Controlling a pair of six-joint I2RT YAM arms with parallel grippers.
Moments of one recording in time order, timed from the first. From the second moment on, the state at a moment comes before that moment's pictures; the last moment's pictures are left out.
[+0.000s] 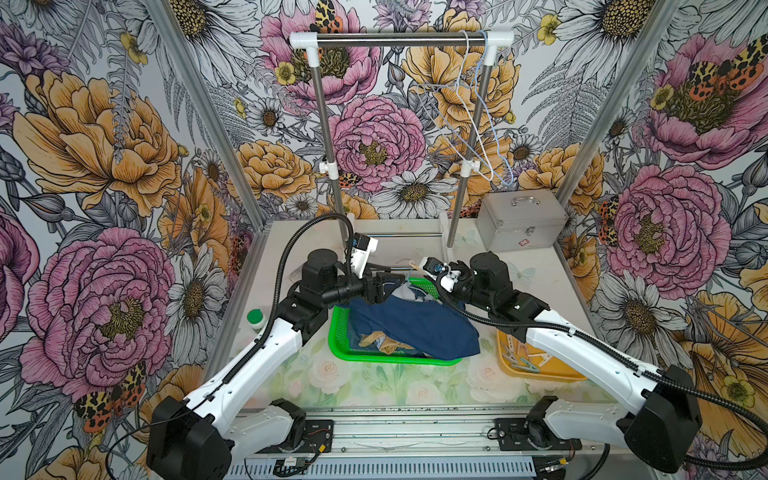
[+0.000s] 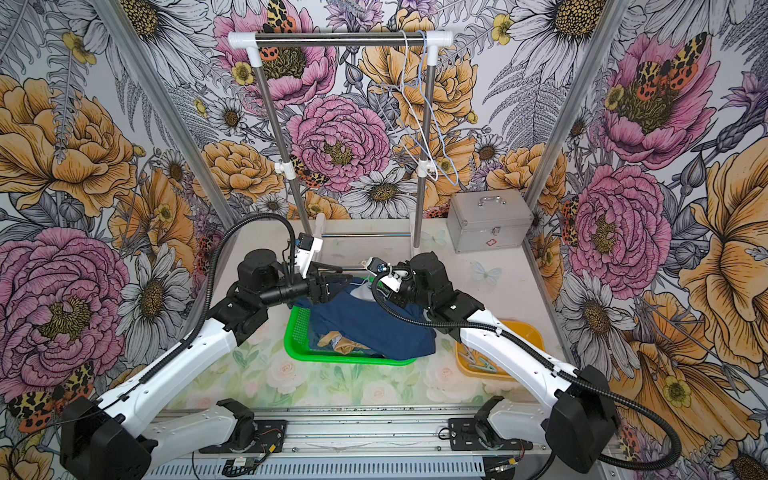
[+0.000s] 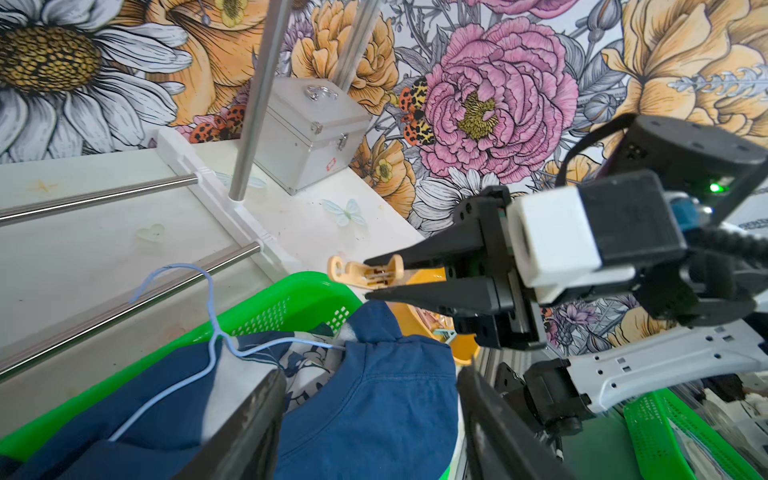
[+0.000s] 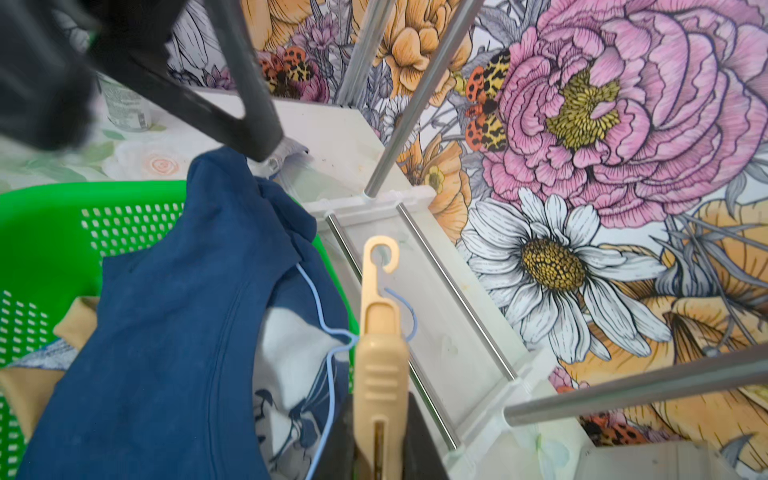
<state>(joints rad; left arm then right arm) -0.52 1.12 0.88 -0.05 0.58 -0.35 0.62 1.21 0.96 -0.18 -0.14 -0.54</state>
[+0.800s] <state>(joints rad) -0.86 1.34 0.91 0.14 0.36 -0.03 0.38 0.77 0.85 -0.71 0.18 -0.63</state>
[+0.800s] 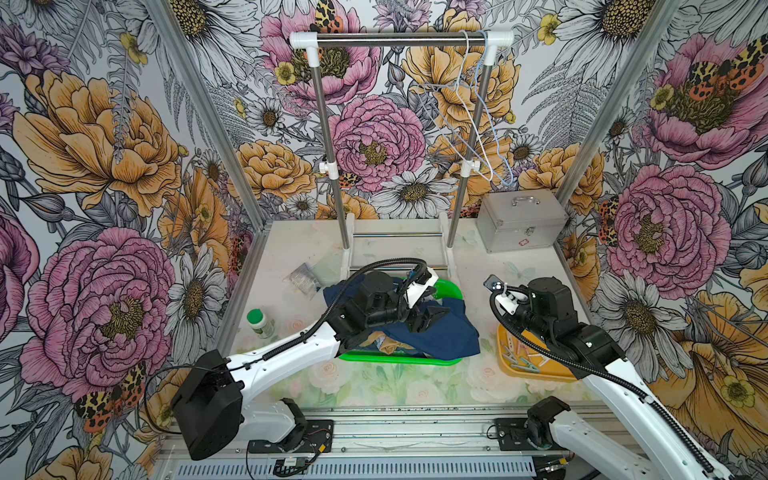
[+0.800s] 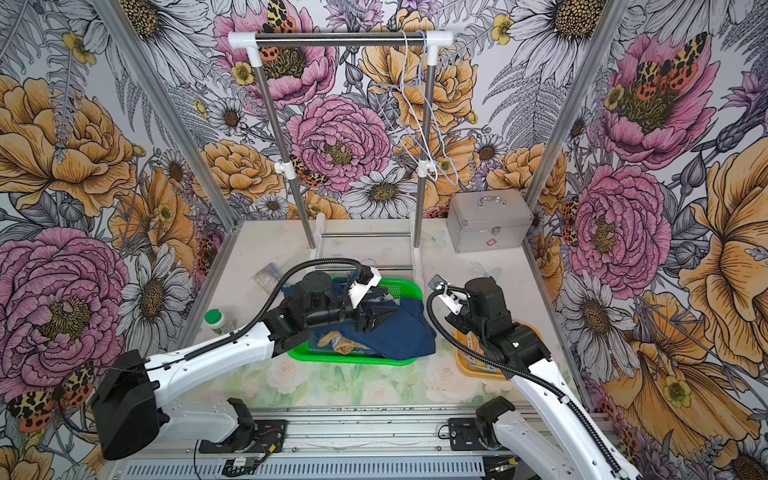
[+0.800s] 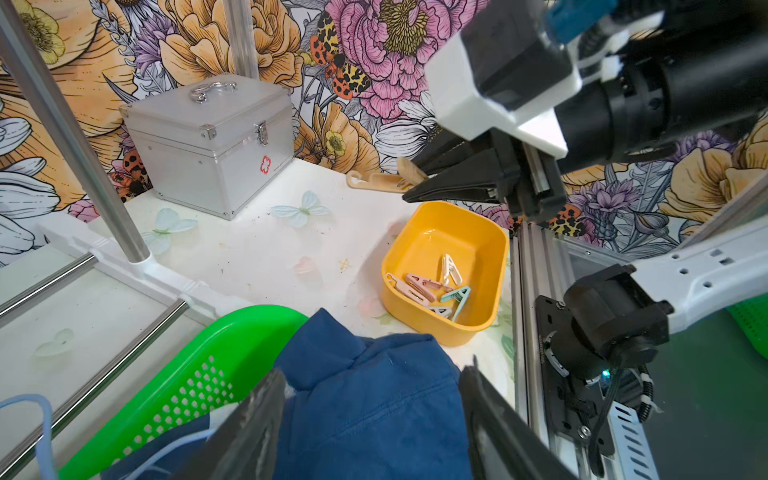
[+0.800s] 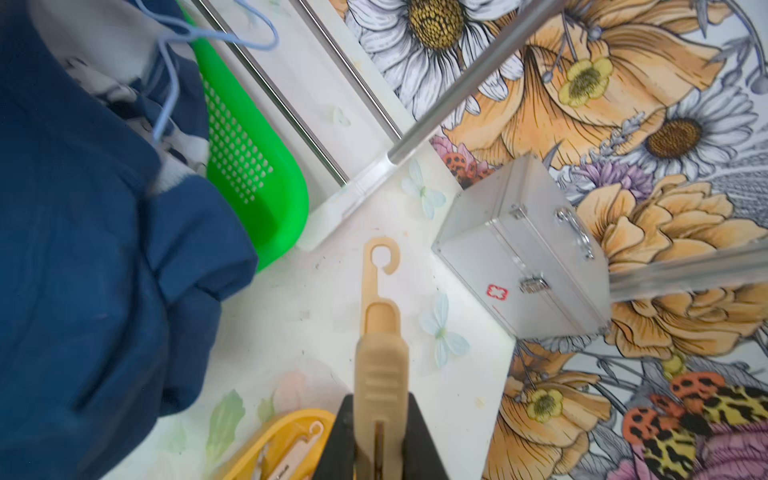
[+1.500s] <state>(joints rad) -0.95 1.58 1.02 0.19 0.39 0.02 0.08 0.74 0.61 -0.89 0.18 -0.73</state>
